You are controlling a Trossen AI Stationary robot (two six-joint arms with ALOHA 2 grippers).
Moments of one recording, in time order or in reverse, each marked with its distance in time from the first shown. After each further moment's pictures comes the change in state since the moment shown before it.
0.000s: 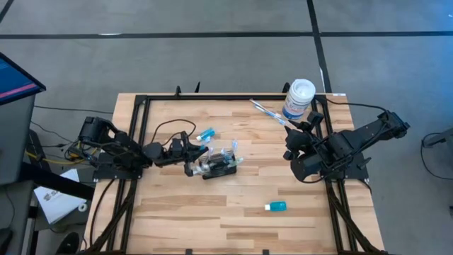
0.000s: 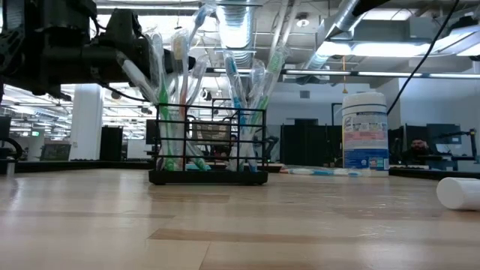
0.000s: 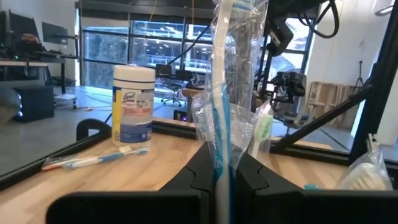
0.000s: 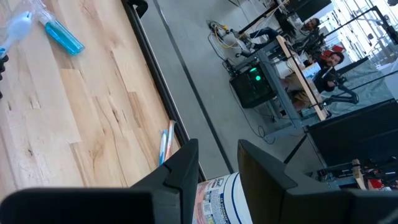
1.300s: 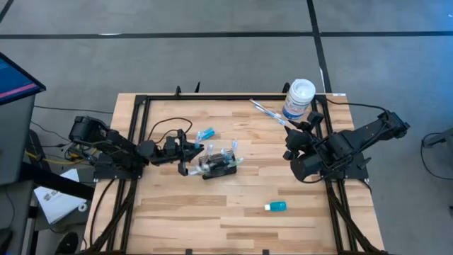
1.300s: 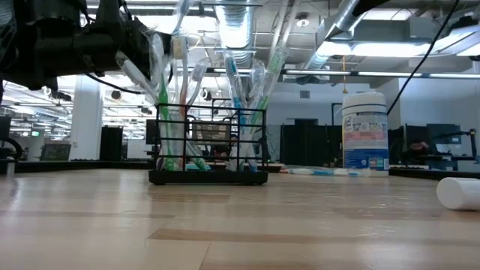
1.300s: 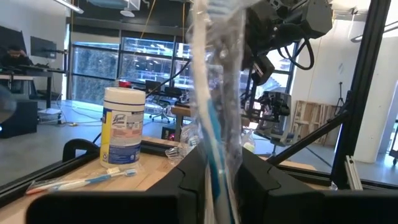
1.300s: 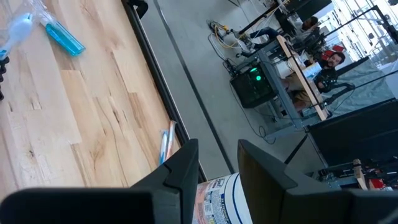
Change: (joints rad) left arm 0.000 -0.117 -0.031 0.000 0.047 -0.011; right arm 0.000 0.000 0.000 0.005 -0.001 0.000
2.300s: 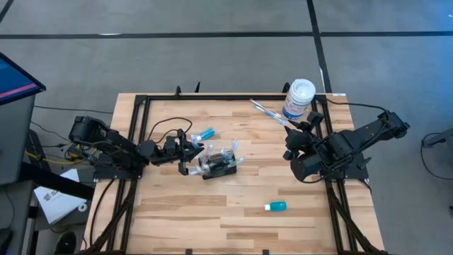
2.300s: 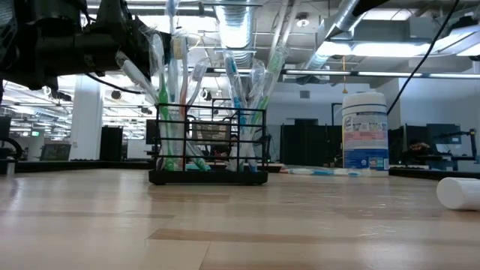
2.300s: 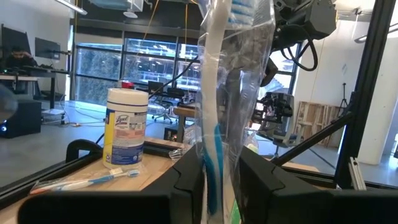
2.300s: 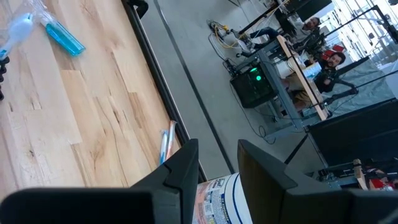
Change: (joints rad) left arm 0.001 0.000 0.003 0.000 -0.011 0.002; right arm 0.000 0.000 0.000 0.000 -0.001 0.000
